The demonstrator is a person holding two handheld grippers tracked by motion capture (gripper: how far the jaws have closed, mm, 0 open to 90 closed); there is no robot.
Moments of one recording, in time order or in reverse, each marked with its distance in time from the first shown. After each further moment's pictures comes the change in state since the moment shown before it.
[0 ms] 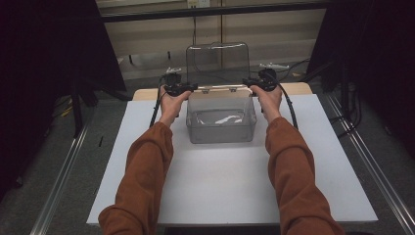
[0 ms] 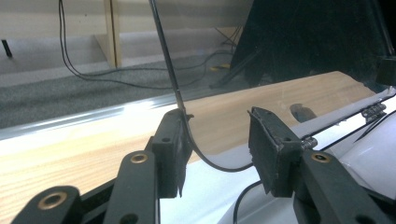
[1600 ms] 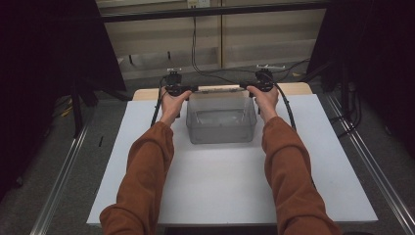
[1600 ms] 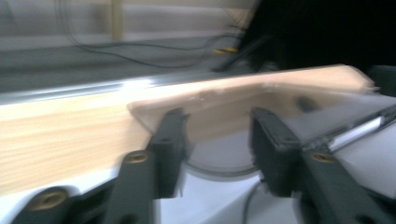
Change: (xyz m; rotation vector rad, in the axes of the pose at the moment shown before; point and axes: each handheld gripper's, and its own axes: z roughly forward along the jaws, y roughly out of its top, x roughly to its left) left arm 0.001 -0.001 0.007 0.050 -0.015 -0.107; right arm 0.005 -0.005 0.014 0.056 0.047 0.080
